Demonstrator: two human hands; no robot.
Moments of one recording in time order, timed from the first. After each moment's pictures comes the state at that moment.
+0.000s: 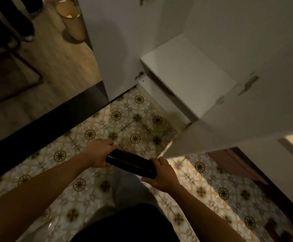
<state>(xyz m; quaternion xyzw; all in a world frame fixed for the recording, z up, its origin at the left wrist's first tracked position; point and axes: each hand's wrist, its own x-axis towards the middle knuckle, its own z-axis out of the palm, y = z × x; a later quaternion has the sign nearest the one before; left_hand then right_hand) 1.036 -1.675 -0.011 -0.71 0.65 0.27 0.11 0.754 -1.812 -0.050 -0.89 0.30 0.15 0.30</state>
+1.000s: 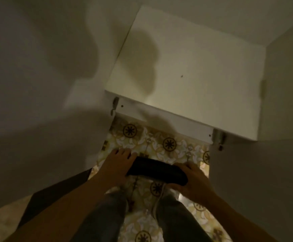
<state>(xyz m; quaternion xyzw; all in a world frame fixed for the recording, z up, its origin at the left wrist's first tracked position) 1.324 -2.068 -0.314 -0.52 0.80 0.21 0.19 1.017 -2.077 -0.298 -0.76 0.55 0.09 0.35</state>
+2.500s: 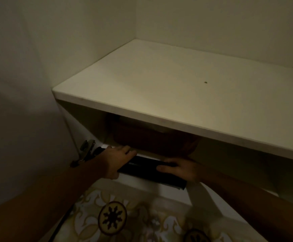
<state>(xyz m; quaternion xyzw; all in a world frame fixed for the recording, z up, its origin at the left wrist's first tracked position) 1.374 -2.351 -0.609 -0.51 0.85 0.03 0.15 1.083 -2.383 -0.600 -0.77 0.49 0.04 0.40</state>
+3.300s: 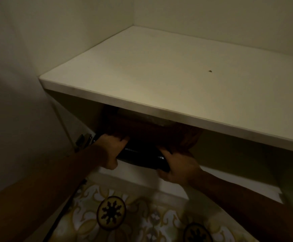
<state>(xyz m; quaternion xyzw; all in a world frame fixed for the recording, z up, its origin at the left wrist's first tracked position) 1.387 -2.370 -0.622 -0.56 0.82 -0.02 0.12 1.094 -2.369 -0.628 -0.90 0.44 -0.04 0.05</state>
